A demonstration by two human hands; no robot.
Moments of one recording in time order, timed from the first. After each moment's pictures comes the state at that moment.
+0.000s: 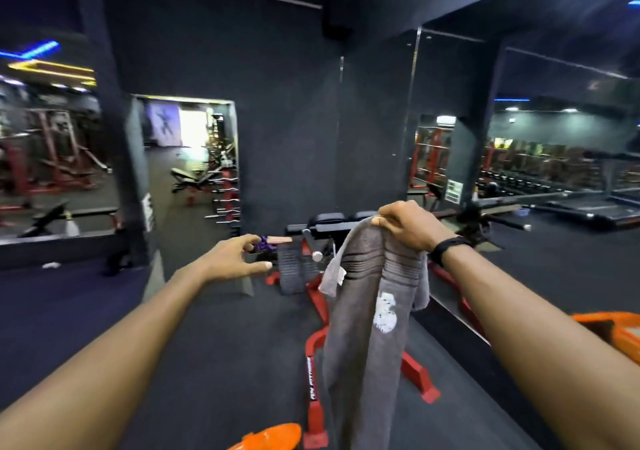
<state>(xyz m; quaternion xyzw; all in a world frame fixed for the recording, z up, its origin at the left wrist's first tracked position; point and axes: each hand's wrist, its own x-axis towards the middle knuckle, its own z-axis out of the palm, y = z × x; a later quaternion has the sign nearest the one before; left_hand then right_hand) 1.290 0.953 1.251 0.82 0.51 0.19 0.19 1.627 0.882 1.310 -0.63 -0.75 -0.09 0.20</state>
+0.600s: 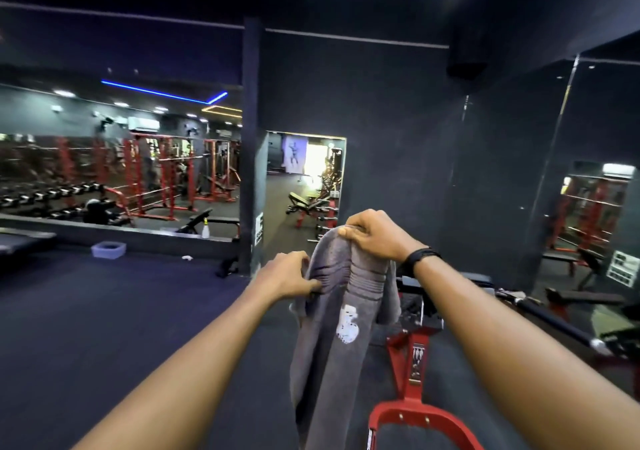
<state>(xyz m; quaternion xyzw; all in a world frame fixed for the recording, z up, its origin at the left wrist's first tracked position) 1.336 1.000 1.278 0.70 0.67 0.25 0.08 1.532 1.045 1.354 -0.39 -0.88 0.01 0.27</state>
